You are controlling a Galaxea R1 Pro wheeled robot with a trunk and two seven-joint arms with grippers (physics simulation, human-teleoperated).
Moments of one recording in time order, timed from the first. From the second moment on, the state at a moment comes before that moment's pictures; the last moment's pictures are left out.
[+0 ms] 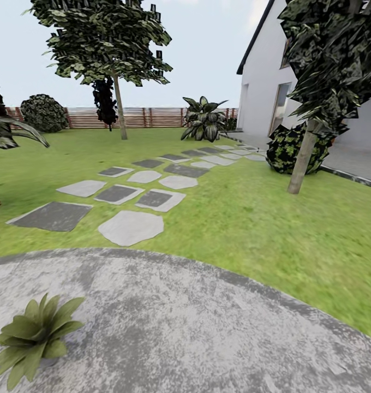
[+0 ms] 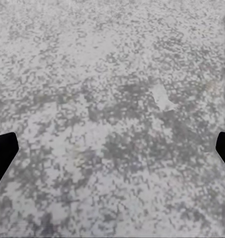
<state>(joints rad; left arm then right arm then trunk) -0.25 0.06 0.06 -0.22 0.02 -0.34 0.00 -0.05 -0.04 -0.04 -0.44 0.01 -0.39 0.00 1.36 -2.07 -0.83</state>
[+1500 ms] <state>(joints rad) -0.25 0.06 0.06 -0.22 0.02 -0.34 0.00 -0.05 -0.04 -0.04 -0.44 0.01 -0.39 0.00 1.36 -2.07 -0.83</state>
